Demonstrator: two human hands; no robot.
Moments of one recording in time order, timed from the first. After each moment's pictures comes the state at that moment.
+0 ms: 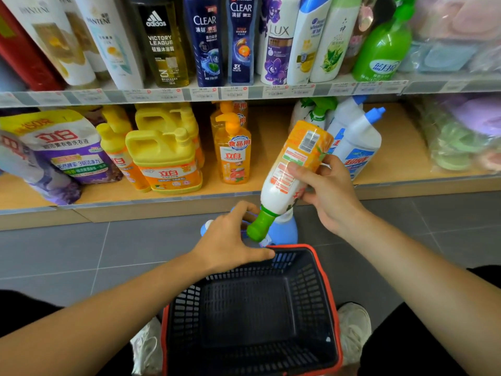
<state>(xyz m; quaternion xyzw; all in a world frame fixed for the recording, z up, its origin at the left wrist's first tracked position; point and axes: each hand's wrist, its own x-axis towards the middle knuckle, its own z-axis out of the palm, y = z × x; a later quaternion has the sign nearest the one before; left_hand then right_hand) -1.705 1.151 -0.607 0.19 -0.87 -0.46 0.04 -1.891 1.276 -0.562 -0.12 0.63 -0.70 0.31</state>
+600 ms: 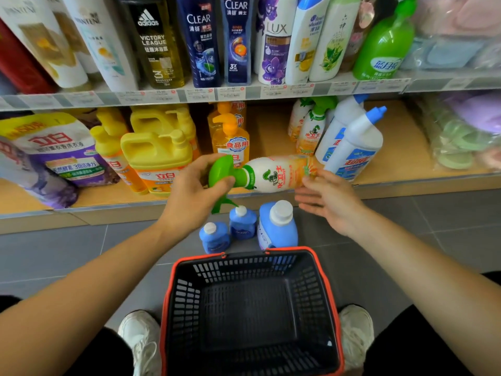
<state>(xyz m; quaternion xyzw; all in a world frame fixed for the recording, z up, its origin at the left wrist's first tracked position) -1.726 1.094 -0.568 0.21 -0.75 -0.57 0.25 -1.924 1.286 -0.590 -0.03 0.70 -0.60 0.38</state>
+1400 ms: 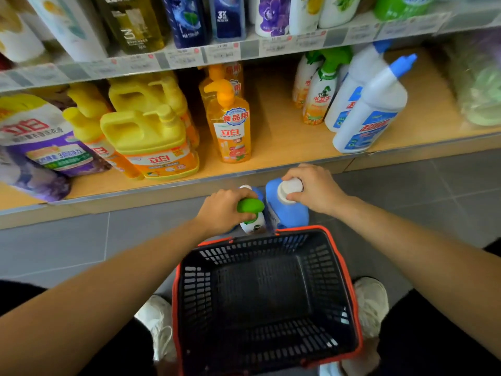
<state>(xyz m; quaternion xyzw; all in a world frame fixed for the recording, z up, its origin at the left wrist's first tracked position) -1.755 1.085 -0.690 0.17 -0.94 -0.29 -0.09 -1.935 1.261 -0.678 -0.43 0.86 -0.20 0.20</state>
